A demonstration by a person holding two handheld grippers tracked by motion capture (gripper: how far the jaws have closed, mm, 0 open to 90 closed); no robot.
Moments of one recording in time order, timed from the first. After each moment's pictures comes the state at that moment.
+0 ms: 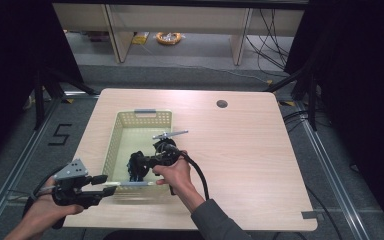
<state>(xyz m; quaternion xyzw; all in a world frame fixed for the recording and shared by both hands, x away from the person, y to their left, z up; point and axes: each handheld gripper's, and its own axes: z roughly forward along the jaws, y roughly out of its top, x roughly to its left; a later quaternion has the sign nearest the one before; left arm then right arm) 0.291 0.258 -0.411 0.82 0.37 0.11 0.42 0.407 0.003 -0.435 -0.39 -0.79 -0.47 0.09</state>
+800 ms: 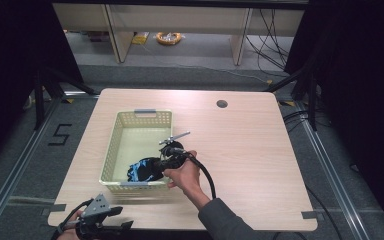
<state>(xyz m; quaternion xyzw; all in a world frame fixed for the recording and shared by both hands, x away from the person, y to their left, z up) 0.248 0.224 -0.494 0.84 0.38 0.07 0.39 0.411 -0.015 -0.447 -0.40 -0.84 -0.37 0.02</state>
